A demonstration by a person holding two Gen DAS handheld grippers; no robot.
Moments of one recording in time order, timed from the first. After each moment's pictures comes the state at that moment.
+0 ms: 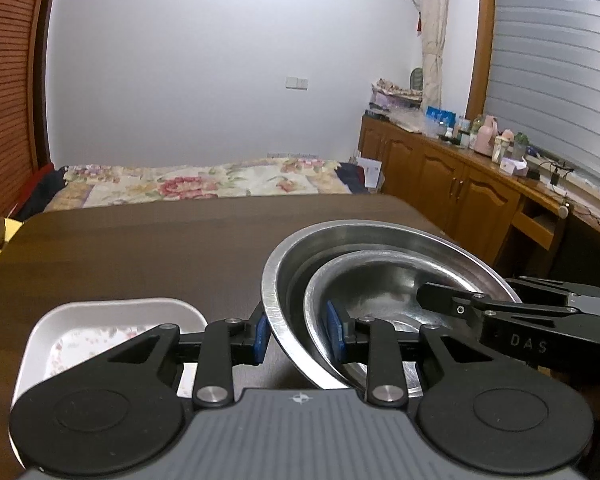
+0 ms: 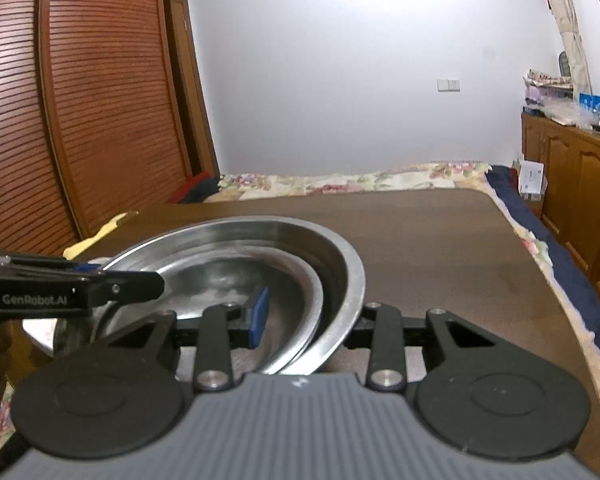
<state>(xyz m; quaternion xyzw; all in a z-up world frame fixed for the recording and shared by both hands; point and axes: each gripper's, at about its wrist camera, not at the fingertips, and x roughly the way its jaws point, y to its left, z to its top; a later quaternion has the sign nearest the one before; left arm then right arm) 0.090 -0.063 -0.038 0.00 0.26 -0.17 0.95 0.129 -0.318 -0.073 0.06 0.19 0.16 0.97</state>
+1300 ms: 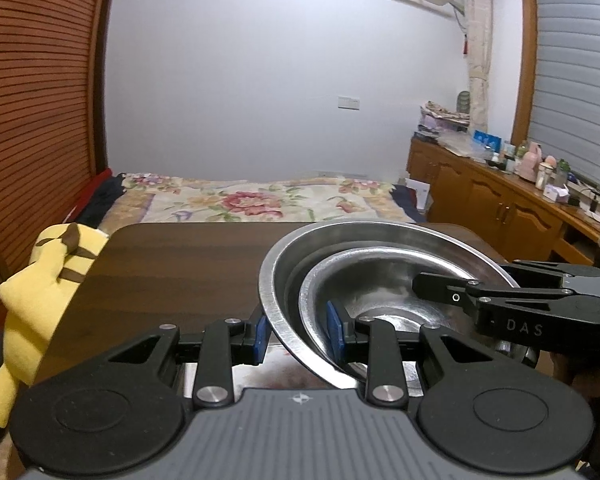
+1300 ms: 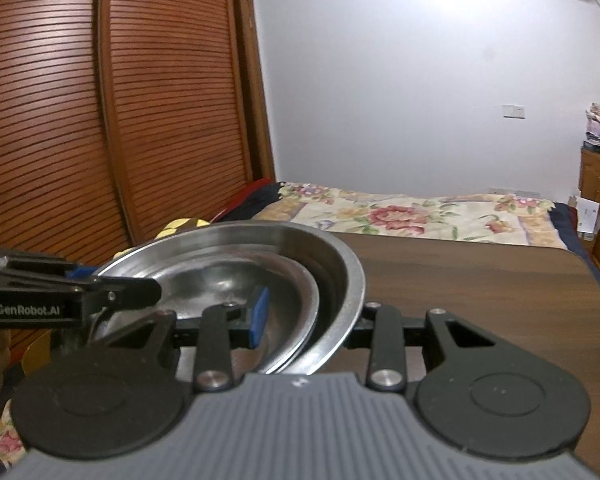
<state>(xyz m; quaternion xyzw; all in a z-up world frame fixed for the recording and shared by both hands) 0.084 0.034 -0.010 -0.01 0.24 -0.10 0.97 0.149 -0.239 -0.044 0.02 0.18 0.24 0.95</state>
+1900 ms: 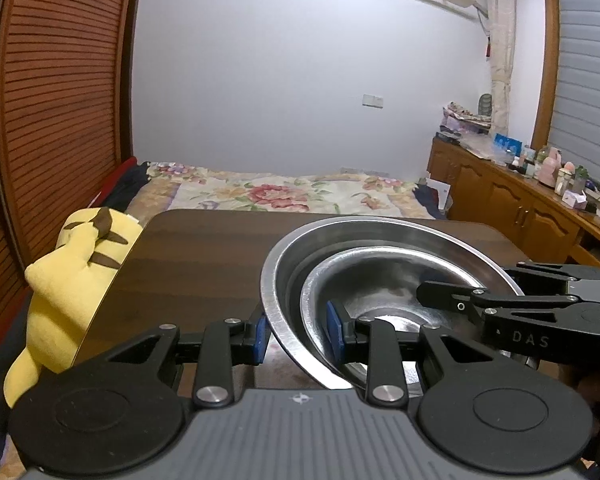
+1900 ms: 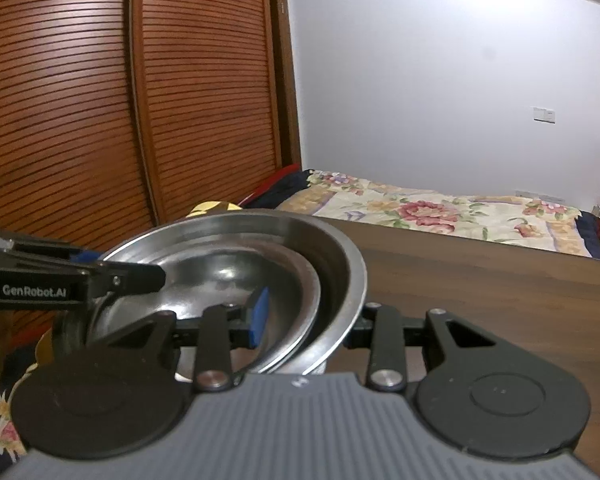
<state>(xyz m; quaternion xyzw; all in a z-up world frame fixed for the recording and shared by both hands) 0.077 0.071 -0.015 -0.03 0.25 -0.07 0.96 0.150 -0.201 -0.042 -0.01 0.19 0.27 0.94</state>
